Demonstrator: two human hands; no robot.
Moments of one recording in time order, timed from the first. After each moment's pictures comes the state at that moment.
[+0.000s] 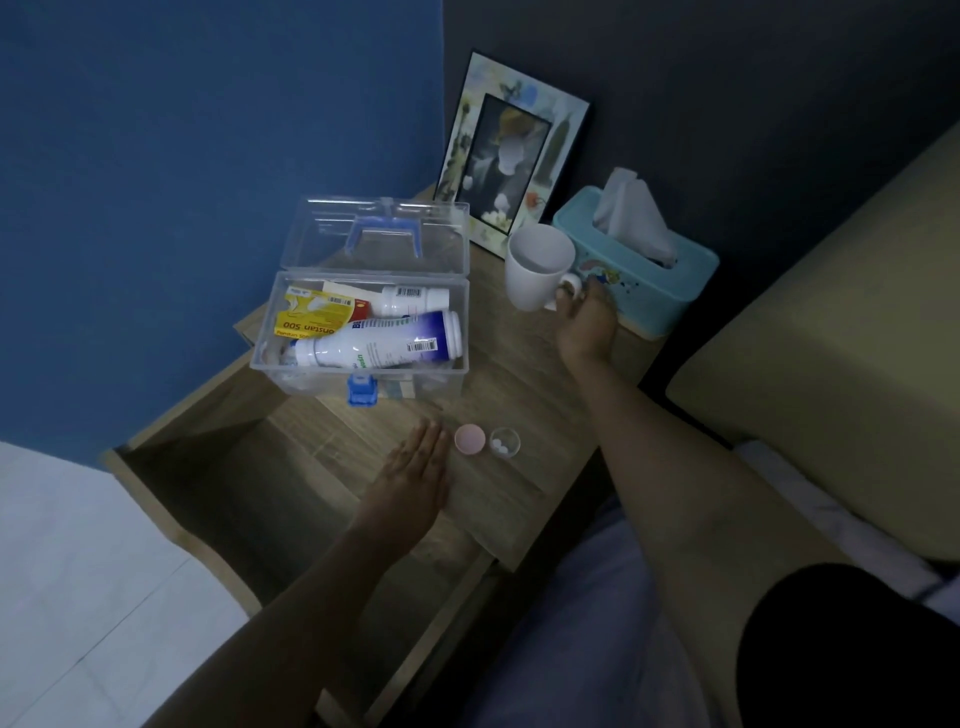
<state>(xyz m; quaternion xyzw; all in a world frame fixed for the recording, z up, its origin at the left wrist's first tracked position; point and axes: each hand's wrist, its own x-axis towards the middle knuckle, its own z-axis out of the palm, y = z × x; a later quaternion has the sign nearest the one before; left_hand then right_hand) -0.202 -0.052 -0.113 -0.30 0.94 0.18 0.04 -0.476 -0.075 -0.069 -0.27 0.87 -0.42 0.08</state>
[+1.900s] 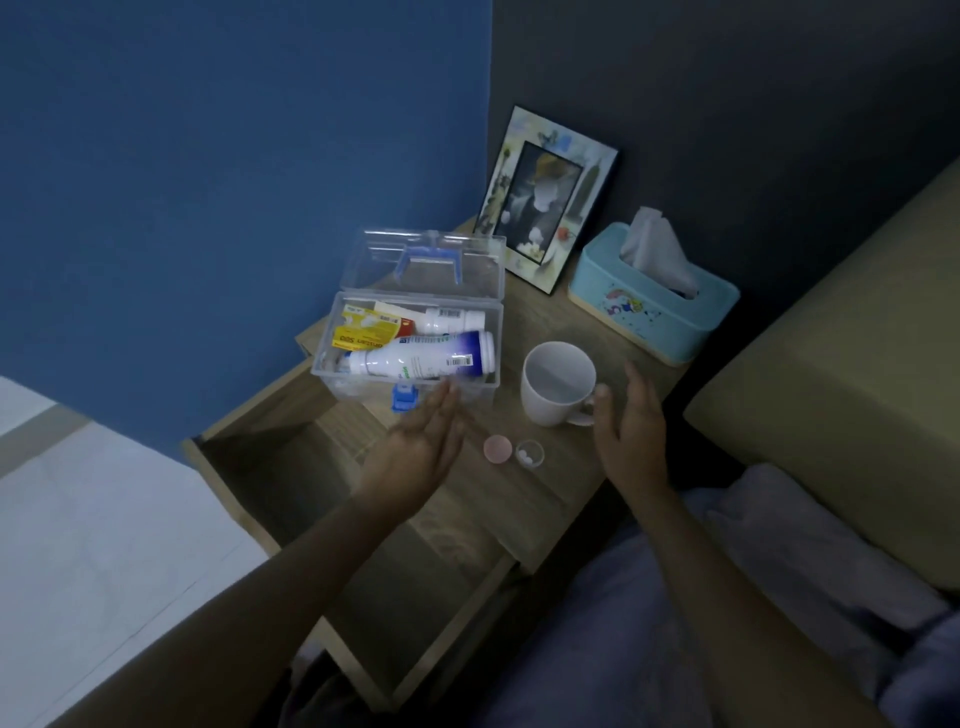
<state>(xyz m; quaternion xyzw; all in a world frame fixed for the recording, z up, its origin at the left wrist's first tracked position) -0.189 -0.070 -0.029 -0.32 0.92 0.19 -0.15 -0.415 0.035 -0.048 -0.38 0.82 -0.42 0.06</state>
